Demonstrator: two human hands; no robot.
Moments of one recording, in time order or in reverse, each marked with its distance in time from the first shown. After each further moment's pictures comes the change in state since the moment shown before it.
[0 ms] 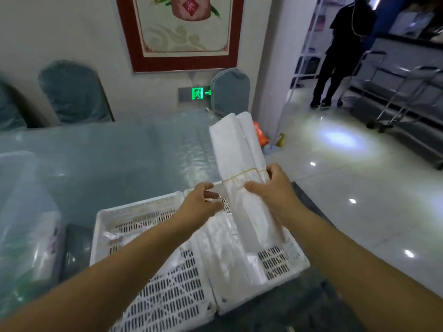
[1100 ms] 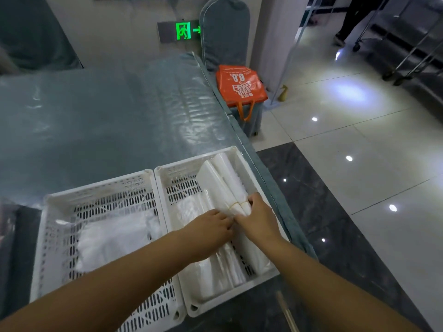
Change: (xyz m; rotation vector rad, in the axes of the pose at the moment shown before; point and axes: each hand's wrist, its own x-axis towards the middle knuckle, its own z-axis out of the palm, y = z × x) left_hand 0.065 -0.095 0.094 1.363 -0.586 0.780; right_hand 0.031 0.159 -0.007 -0.557 -0.109 0.185
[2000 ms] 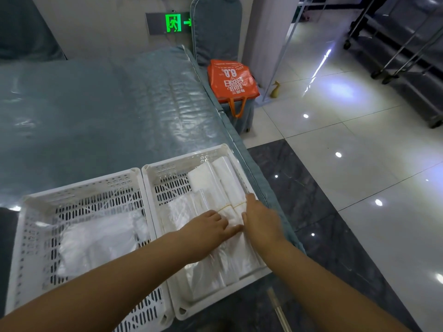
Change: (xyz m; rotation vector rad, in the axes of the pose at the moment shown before) left_hand 0.016 0.007 0.006 -0.029 -0.025 -0.002; right_hand 0.006 0.017 -0.010 -0.627 0.020 -0.118
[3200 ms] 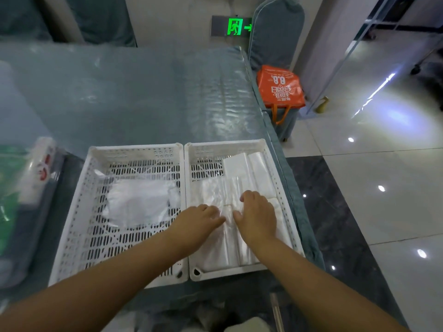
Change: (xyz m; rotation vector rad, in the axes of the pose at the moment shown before) left_hand -0.078 0.027 0.018 -0.099 0.066 -0.493; right_hand -0.026 -0.048 0.018 0.159 0.108 -0.248
